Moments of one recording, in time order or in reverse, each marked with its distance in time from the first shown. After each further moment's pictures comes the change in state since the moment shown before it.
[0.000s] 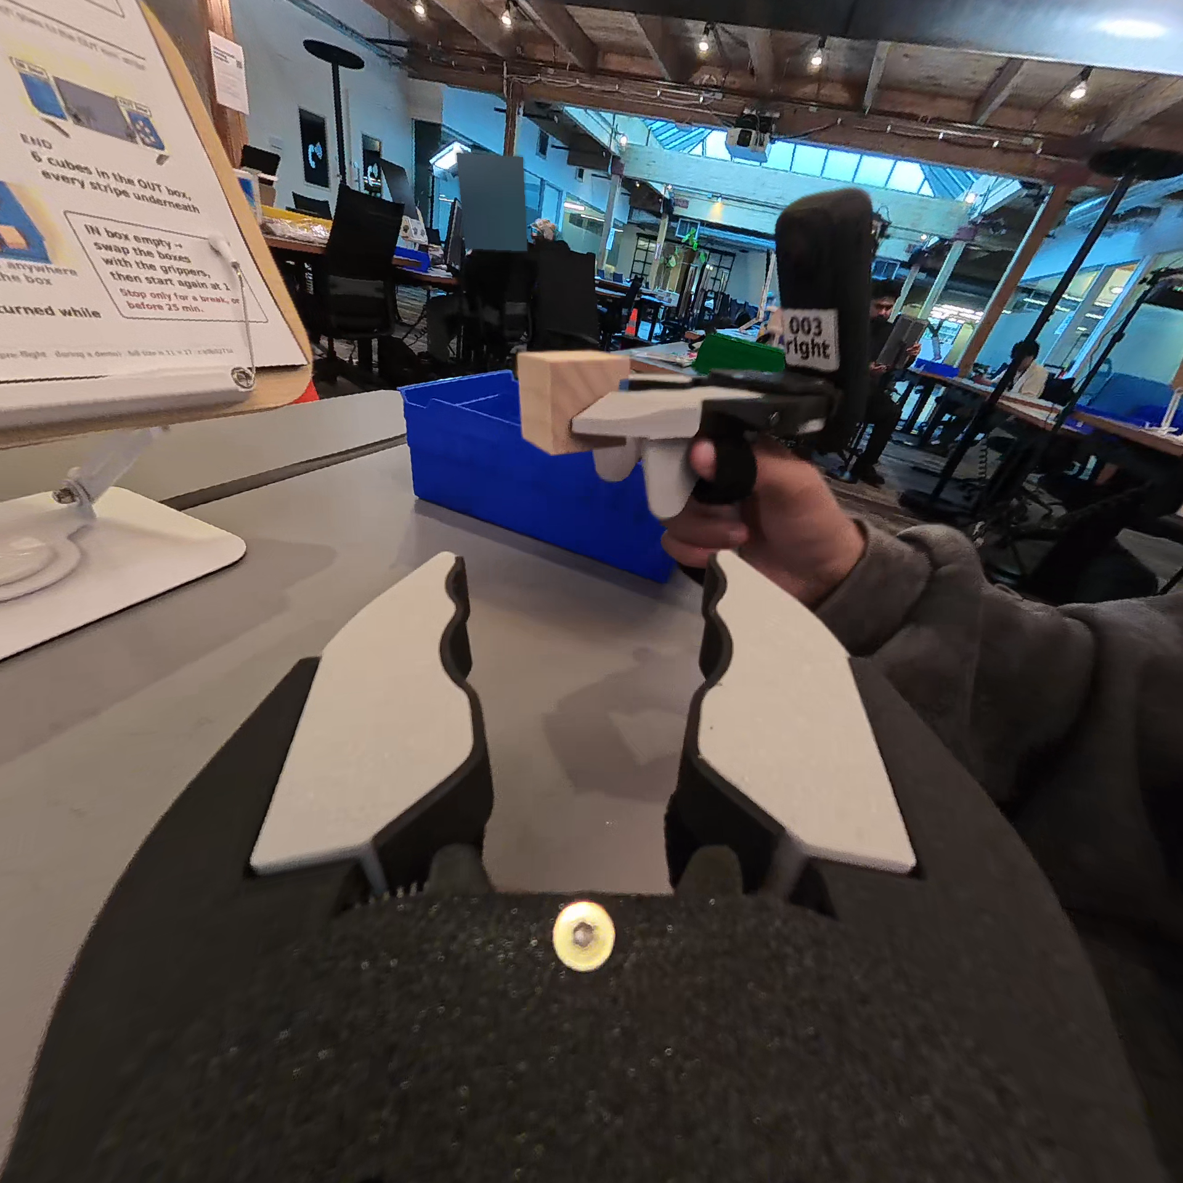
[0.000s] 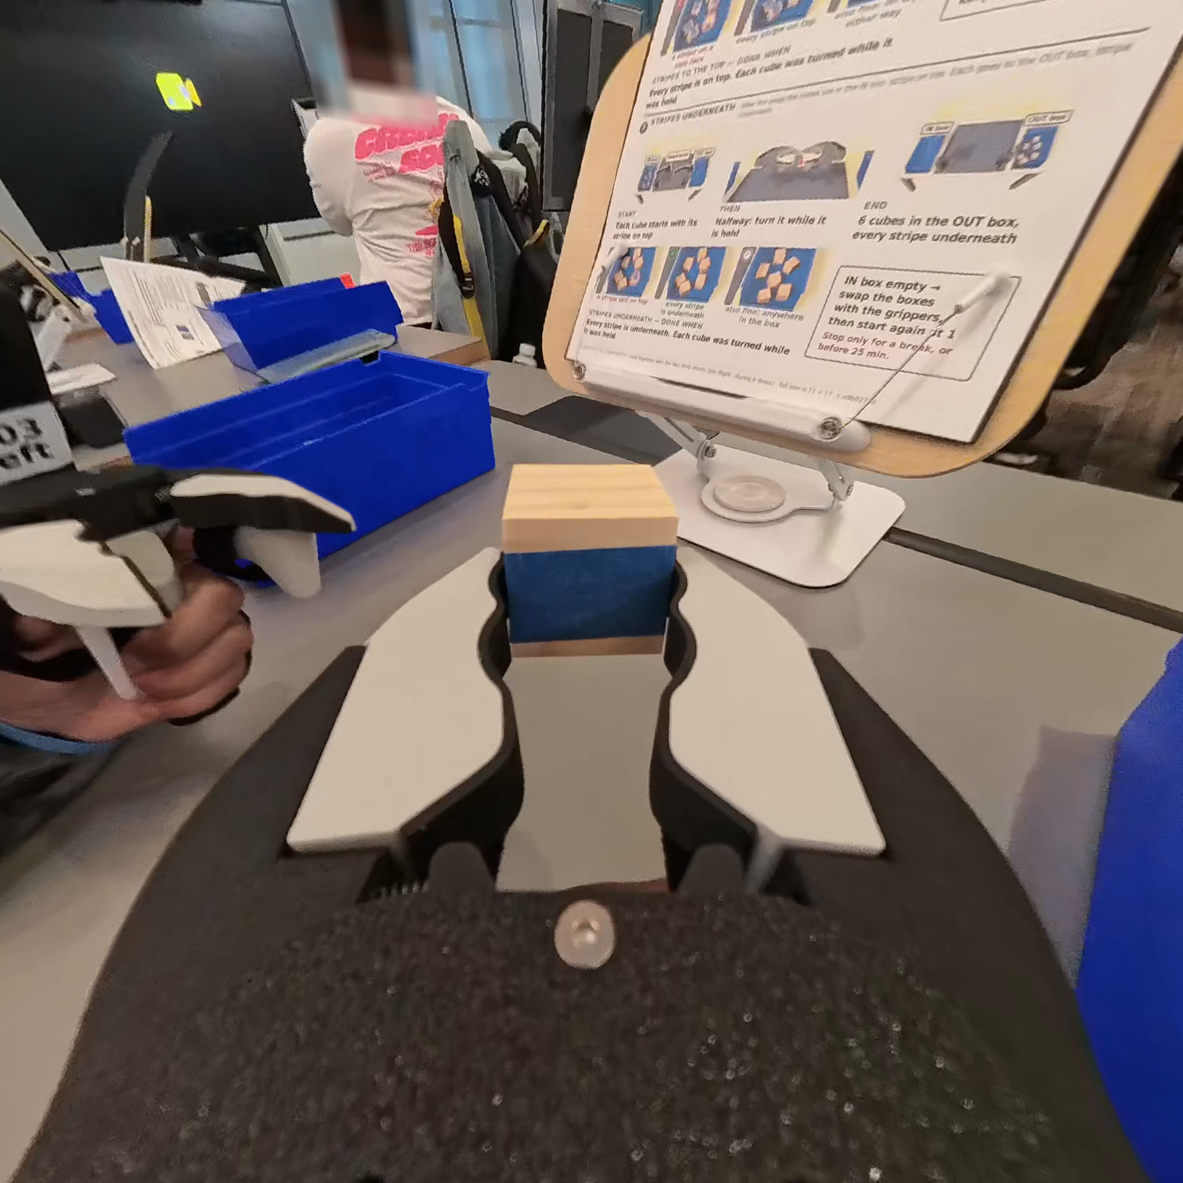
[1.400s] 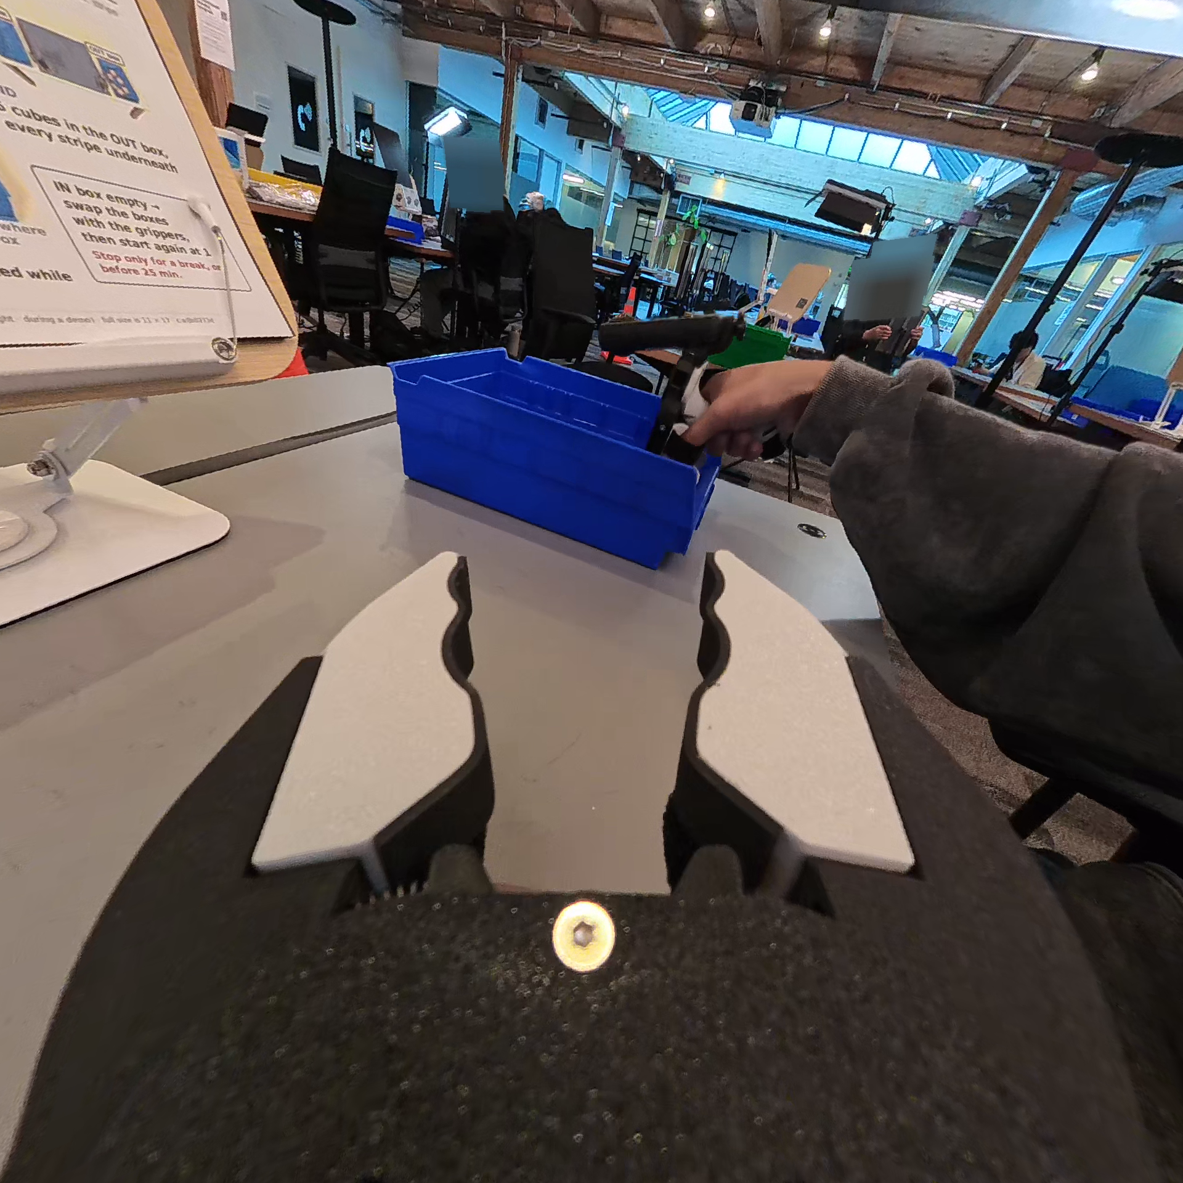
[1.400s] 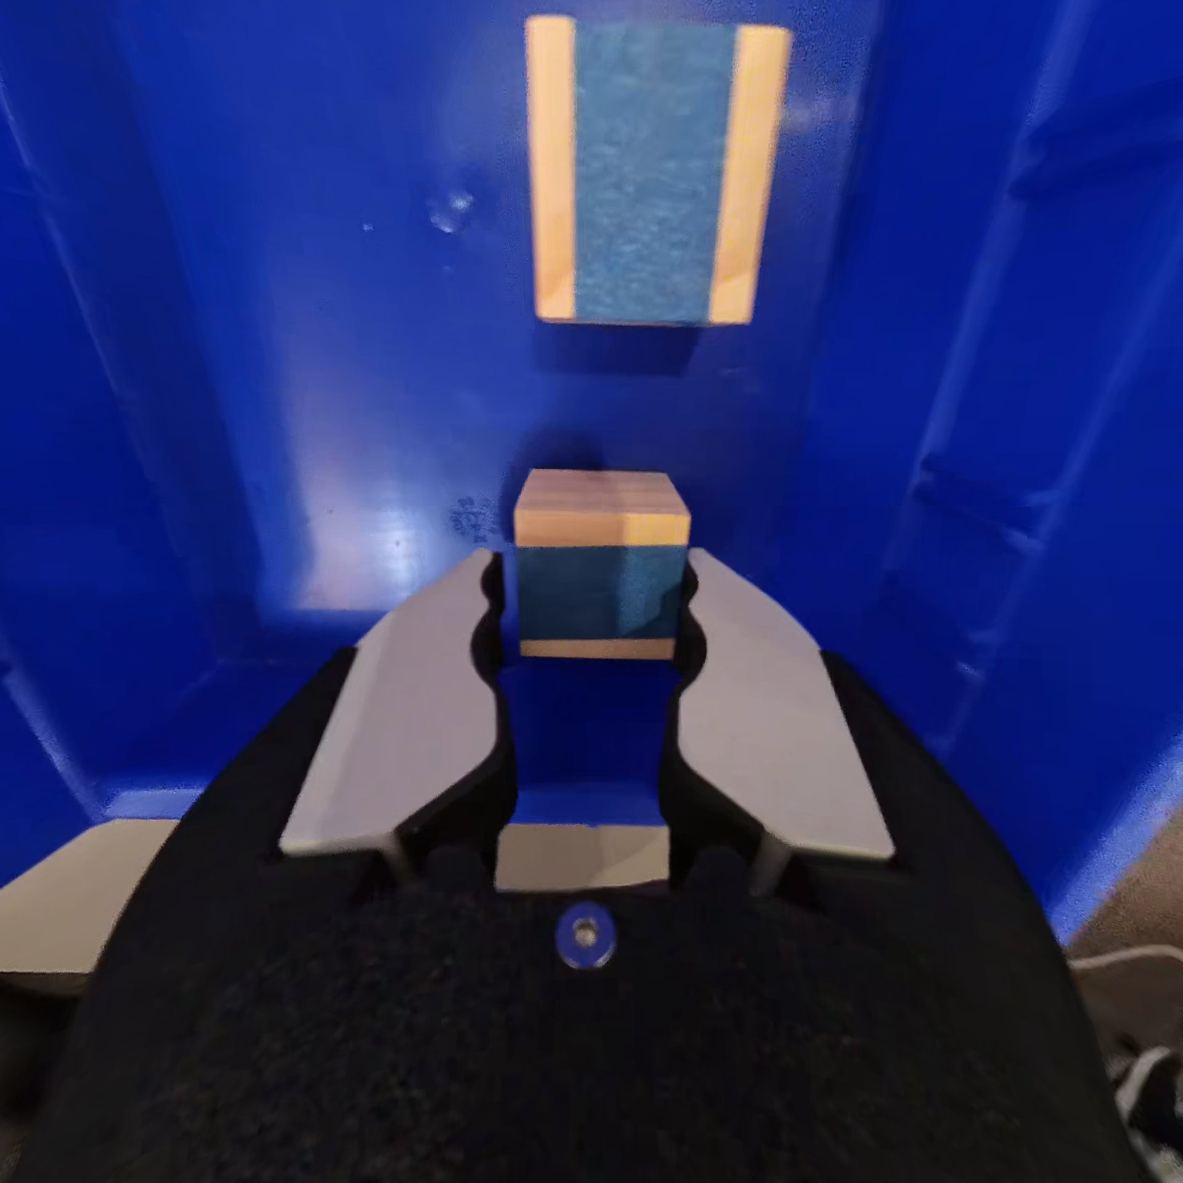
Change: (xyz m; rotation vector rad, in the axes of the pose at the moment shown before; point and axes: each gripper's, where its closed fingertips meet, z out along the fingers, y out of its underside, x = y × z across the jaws) left arm 0.003 0.005 0.001 -0.033 0.004 -0.023; right arm 0.222 0.156 -0.194 -1.260 0.604 0.452
